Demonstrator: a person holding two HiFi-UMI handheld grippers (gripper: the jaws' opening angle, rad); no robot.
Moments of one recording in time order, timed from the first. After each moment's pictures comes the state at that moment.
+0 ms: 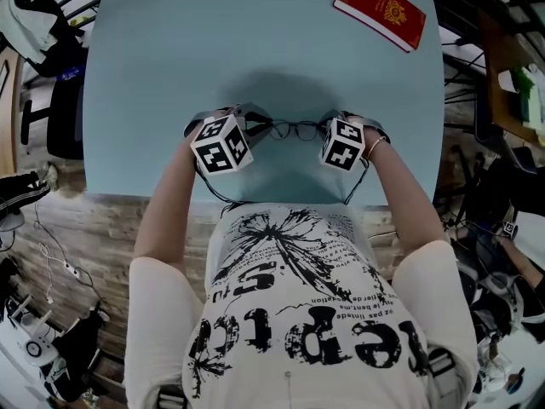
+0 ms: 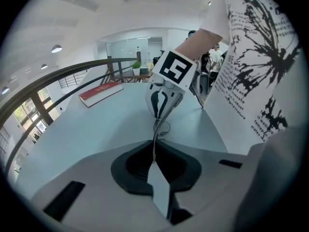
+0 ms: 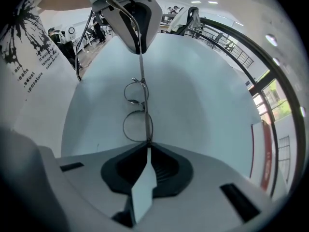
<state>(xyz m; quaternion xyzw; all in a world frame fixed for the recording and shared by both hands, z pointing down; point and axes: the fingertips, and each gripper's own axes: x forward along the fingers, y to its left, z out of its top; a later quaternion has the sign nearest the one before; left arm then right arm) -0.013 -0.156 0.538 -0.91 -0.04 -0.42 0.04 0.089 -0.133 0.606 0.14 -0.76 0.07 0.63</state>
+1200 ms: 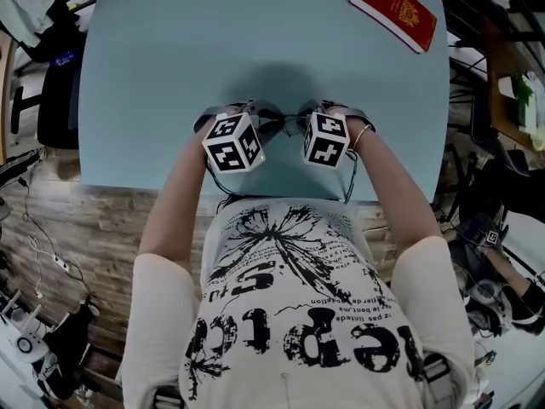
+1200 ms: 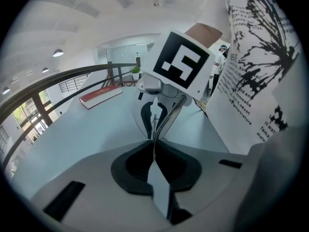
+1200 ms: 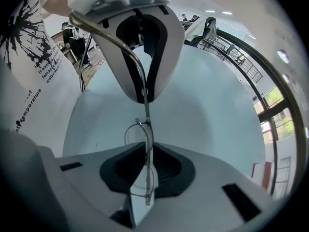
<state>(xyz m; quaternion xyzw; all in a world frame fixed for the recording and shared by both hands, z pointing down) -0.024 -0.146 0.542 -0.92 -0.04 -0.38 0.04 -0.004 -0.146 0.595 0.09 -0.78 0.02 0.61</state>
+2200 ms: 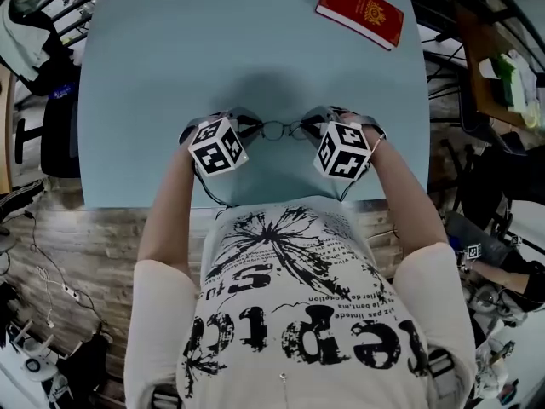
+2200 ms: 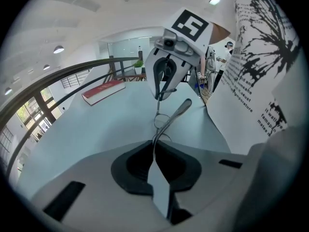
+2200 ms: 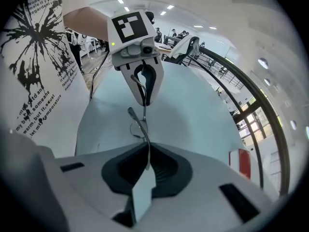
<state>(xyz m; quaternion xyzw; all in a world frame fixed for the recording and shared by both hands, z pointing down) -0.026 -0.155 0.539 -0.91 -0.02 -0.42 0.04 0.043 -0.137 0.516 0.17 -0.81 -0.01 0.56</state>
